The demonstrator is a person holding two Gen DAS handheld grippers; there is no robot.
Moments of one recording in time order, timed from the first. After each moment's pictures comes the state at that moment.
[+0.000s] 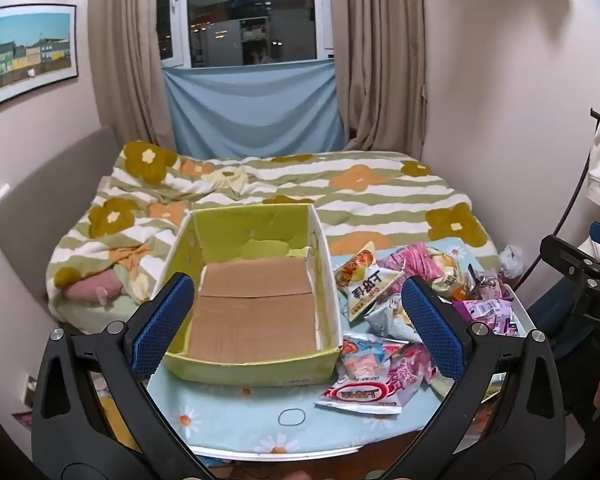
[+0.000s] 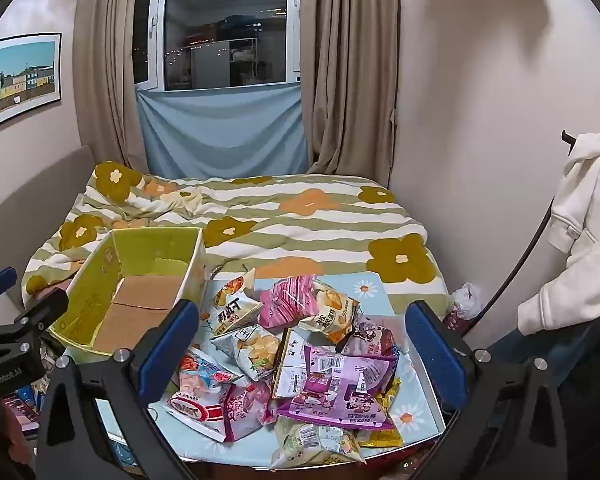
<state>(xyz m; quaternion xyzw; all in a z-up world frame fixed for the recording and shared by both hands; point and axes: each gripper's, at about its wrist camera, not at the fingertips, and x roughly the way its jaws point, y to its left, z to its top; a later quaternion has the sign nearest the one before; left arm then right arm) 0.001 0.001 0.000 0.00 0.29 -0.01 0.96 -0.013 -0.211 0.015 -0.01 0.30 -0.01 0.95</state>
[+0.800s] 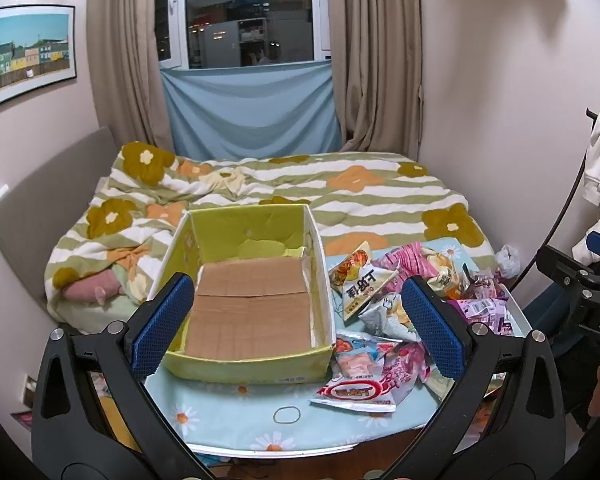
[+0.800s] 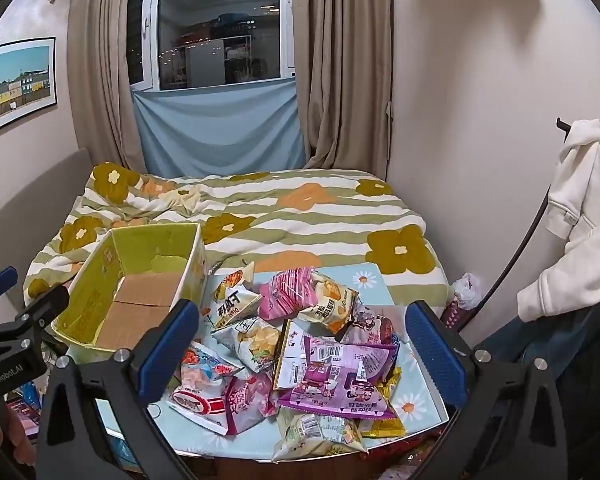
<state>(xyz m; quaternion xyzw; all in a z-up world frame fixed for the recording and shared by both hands) -0.006 -0.004 0.001 0.02 0.28 0.00 0.96 -0.018 -0.212 0.013 0.00 0.30 -0.01 0.95</state>
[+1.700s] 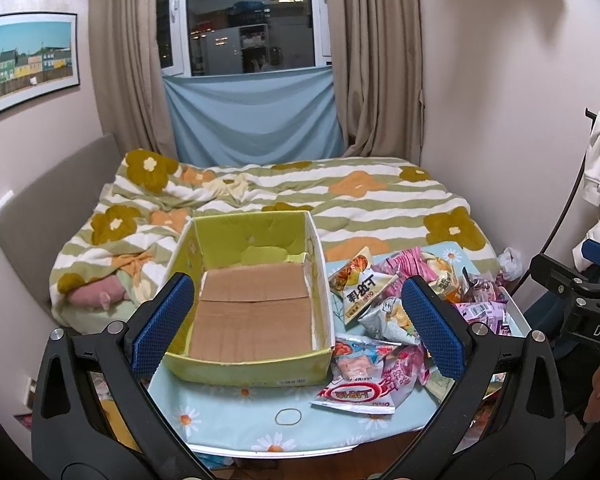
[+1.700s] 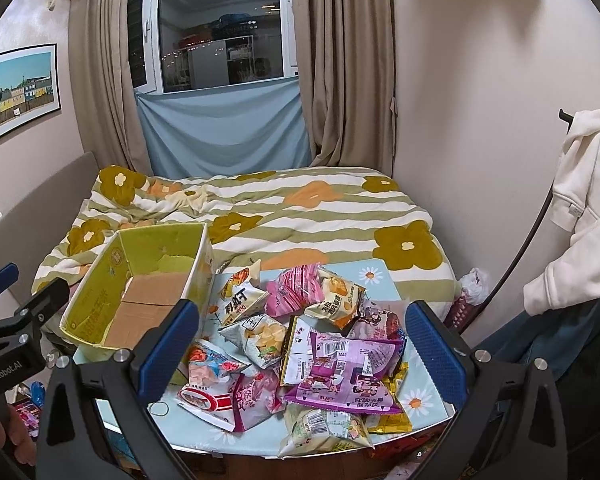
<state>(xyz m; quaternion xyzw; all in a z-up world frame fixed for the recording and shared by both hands) -0.014 -0.010 0.014 0.03 0.27 0.00 0.96 -0.026 -0.213 0.012 0.01 0.30 0.00 0.95</state>
